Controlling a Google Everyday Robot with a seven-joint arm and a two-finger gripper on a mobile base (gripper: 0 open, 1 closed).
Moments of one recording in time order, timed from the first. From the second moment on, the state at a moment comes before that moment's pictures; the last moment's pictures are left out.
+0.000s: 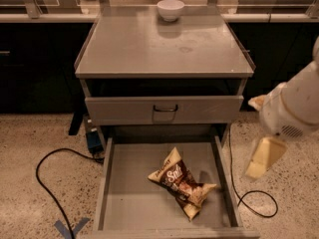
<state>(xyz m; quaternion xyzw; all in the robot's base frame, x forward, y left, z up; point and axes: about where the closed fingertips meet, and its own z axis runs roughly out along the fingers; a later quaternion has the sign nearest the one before) 0.433 -0.206 0.848 -0.59 0.79 0.01 0.17</state>
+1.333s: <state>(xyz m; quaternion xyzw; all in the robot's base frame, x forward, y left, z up) 0.428 -0.188 0.692 -0.55 0.82 0.02 0.17</state>
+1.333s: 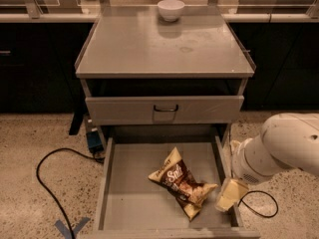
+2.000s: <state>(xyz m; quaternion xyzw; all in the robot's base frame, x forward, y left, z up) 0.480 -0.167 0.660 -0.52 0.82 0.05 0.24</state>
